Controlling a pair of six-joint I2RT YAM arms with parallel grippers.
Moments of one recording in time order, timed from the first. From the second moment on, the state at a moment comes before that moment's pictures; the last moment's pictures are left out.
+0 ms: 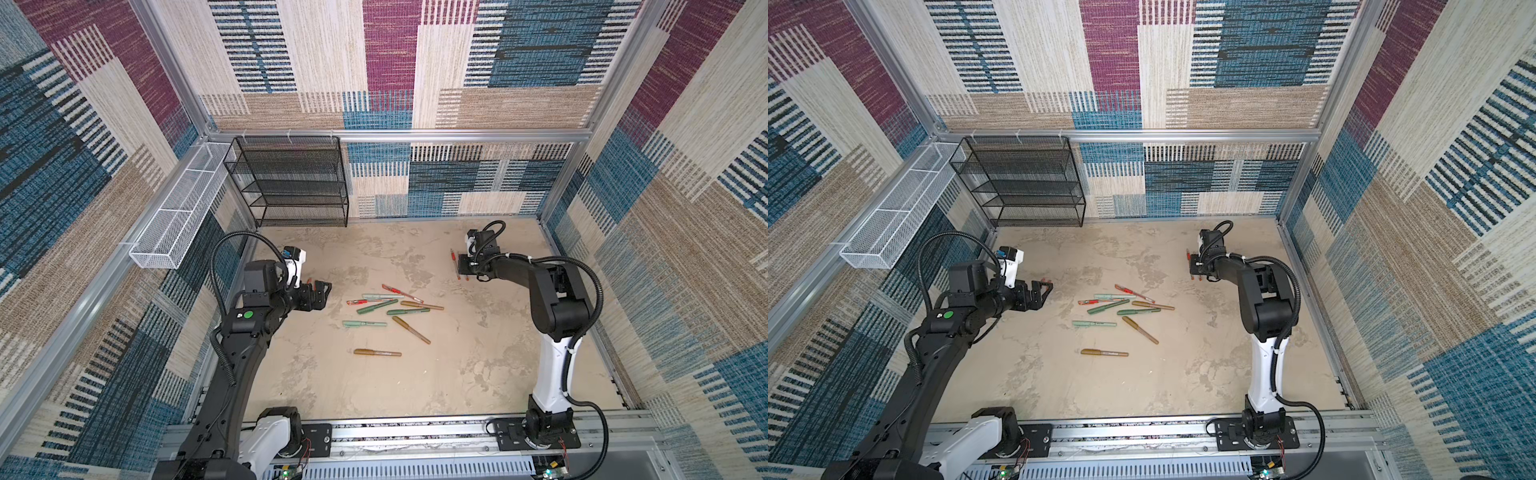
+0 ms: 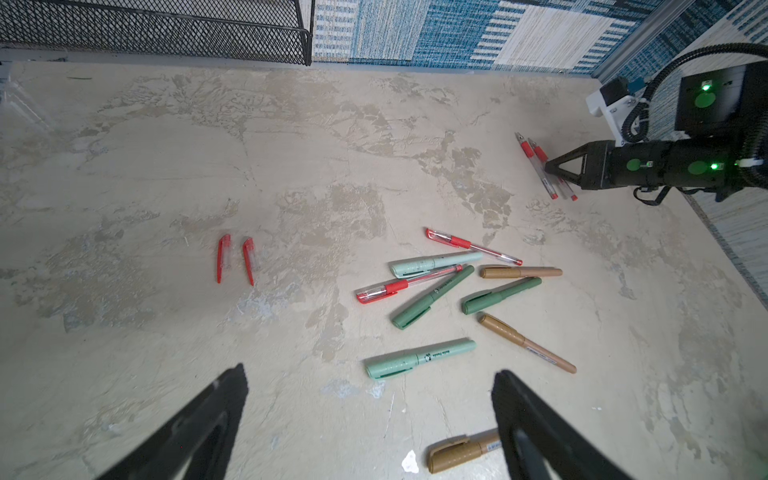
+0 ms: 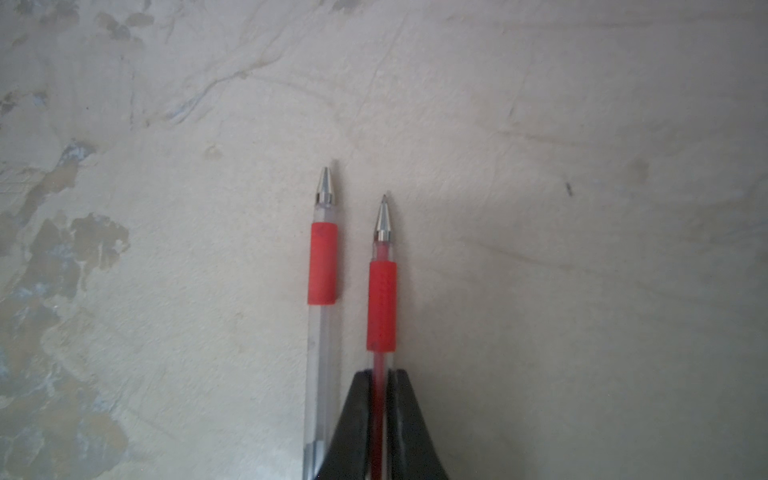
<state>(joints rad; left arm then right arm) 0.02 1.02 0.93 -0.58 0.37 0.00 0.15 2.08 1.34 -0.15 -0.09 0.17</state>
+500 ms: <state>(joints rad) 0.02 1.02 0.93 -0.58 0.37 -0.01 0.15 2.01 1.38 -0.19 -0.09 0.17</state>
